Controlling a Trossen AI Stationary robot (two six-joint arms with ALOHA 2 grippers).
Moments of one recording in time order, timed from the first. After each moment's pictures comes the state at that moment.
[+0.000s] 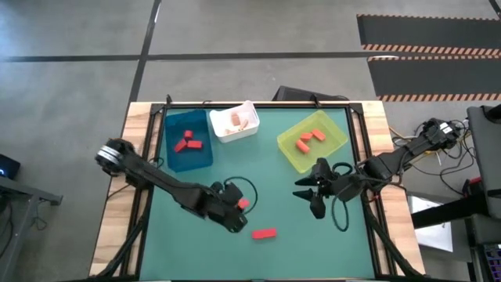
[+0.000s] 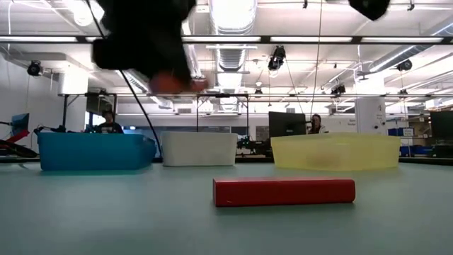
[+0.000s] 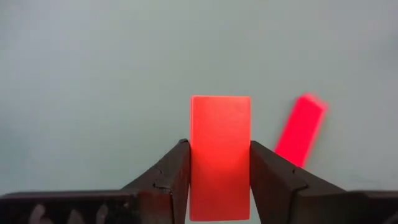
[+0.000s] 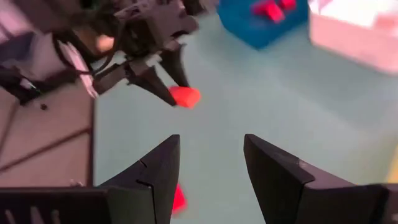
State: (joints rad) left arm -0.45 1.71 1.23 -0.58 -0.39 -1.10; right arm 0.49 1.15 1.01 -0.52 0.44 0.73
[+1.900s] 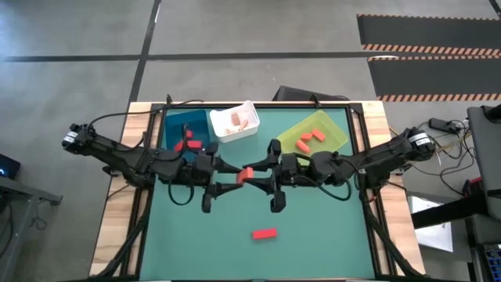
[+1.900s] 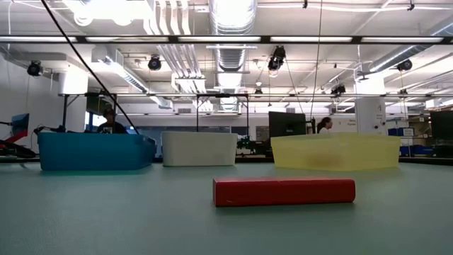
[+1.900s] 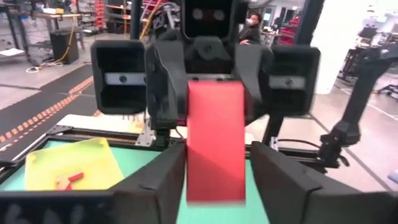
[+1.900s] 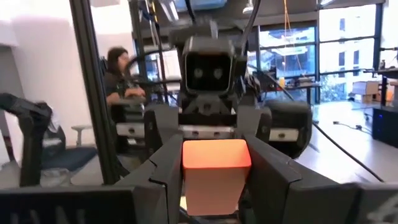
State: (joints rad) left arm -0.36 1.20 1.16 -0.01 -0.32 -0.18; right arm 0.27 1.54 1.22 0.53 0.23 0.05
